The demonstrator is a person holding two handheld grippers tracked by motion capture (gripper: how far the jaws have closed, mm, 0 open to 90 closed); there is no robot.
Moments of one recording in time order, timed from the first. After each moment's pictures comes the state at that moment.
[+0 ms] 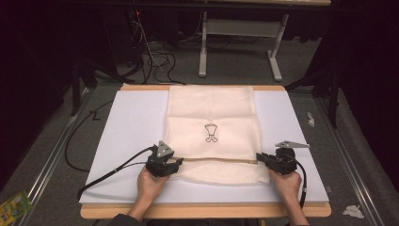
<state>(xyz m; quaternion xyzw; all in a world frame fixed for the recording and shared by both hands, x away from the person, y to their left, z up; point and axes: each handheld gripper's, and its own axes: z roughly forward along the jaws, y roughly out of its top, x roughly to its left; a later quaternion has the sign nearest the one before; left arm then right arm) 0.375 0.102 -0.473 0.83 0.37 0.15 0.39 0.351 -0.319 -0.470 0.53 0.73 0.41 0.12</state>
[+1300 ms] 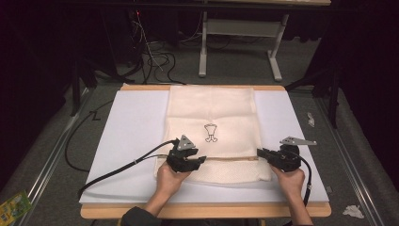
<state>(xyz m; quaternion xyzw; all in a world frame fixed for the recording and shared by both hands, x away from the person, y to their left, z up) 0.378 0.037 -0.445 0.84 0.32 0.09 0.43 0.349 -0.321 -0.445 0.50 0.73 0.45 0.12</state>
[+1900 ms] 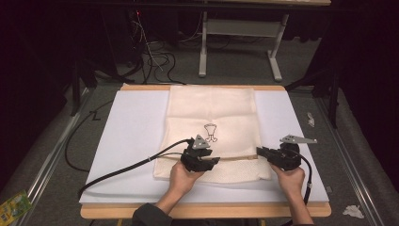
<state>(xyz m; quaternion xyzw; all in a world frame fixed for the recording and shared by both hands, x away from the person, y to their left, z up) 0.378 -0.001 -0.444 0.85 0.30 0.06 0.44 0.349 -0.319 -0.436 0.50 0.73 0.45 0.12</state>
